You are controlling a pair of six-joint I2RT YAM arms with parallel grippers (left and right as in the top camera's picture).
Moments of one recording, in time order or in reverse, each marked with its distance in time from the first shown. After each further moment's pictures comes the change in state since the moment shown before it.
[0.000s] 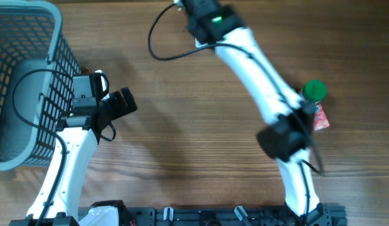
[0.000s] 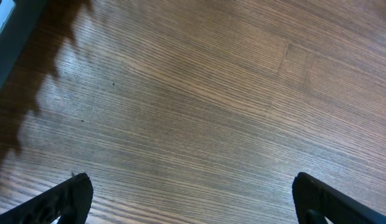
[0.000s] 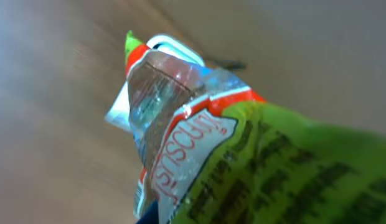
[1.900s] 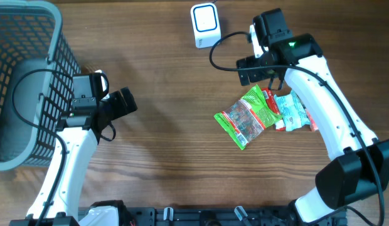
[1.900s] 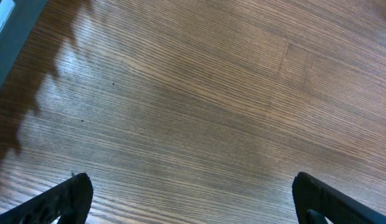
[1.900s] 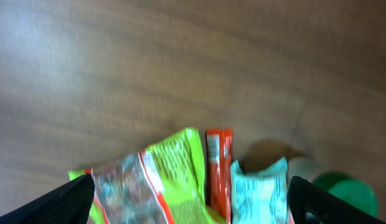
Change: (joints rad) left arm 0.000 0.000 0.000 0.000 0.000 0.000; right arm -0.227 -0.474 -0.817 0.094 -0.228 0.303
